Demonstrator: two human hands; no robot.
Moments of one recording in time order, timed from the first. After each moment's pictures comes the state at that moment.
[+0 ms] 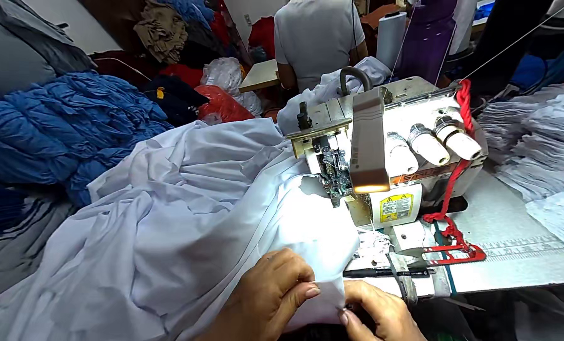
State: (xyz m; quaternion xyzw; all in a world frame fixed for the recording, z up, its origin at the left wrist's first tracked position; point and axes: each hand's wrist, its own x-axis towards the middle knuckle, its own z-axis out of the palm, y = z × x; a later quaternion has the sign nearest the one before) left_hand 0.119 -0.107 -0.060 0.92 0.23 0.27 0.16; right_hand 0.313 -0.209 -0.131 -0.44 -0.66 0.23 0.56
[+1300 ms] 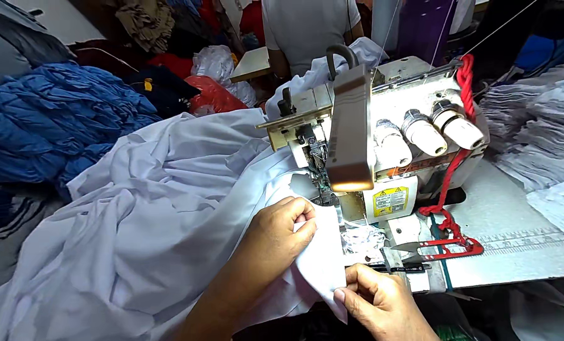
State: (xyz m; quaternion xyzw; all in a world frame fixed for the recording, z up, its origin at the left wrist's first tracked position) left_hand 0.173 -0.065 -0.054 0.88 0.36 0.27 0.13; right_hand 0.325 -0.205 -0.119 -0.50 -0.53 0.43 0.53
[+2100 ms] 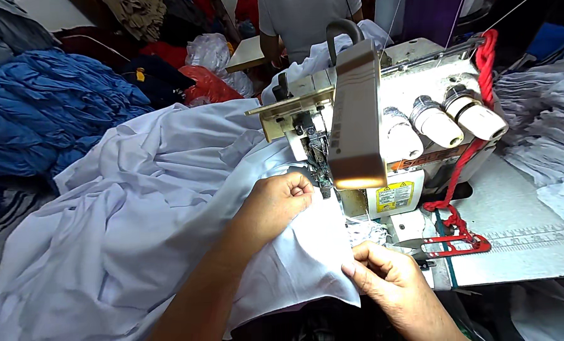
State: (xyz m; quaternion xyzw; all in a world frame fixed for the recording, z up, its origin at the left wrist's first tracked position) left_hand 0.191 -0.040 -0.029 0.83 0.46 0.19 0.26; right_hand 0.333 -0.187 -0.119 -0.47 -0.50 0.39 0.61
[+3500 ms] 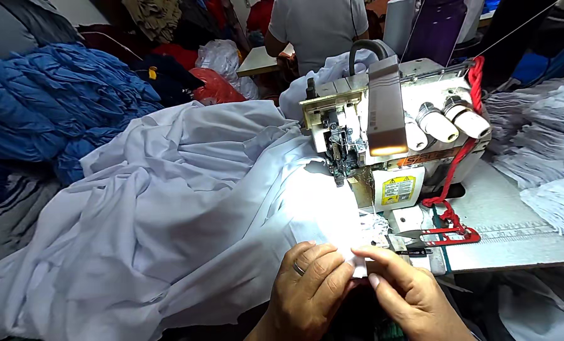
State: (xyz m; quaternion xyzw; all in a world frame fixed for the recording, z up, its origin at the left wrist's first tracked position) left_hand 0.153 -0.134 -0.120 0.88 0.17 0.45 -0.06; right_hand 0.332 -0.219 -0.115 -0.44 -0.61 0.32 0.58
